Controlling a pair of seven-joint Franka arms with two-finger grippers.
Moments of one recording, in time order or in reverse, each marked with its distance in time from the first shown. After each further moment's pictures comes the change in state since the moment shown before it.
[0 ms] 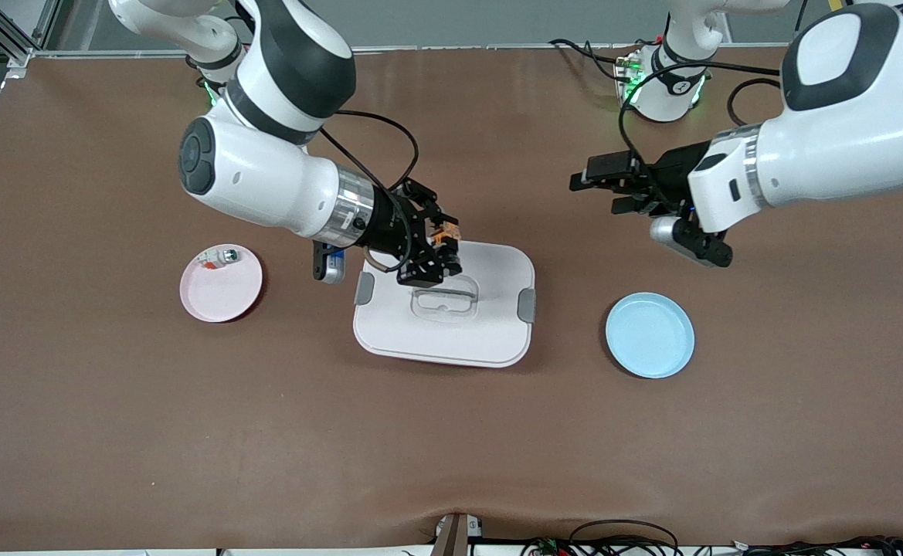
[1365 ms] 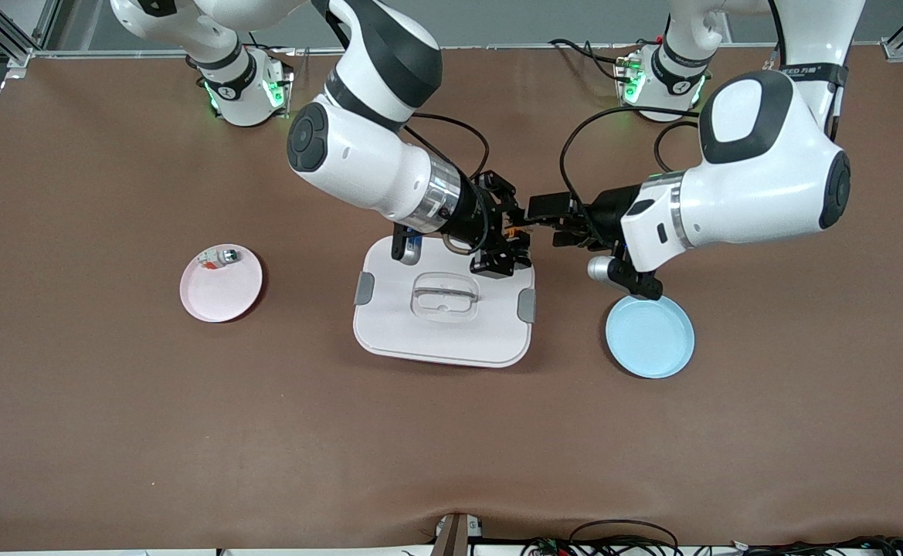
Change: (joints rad) left arm -0.039 0.108 -0.042 -0.006 -0.077 0.194 0.041; right arm 0.129 0.121 -0.009 0.112 0.001 0.143 0.193
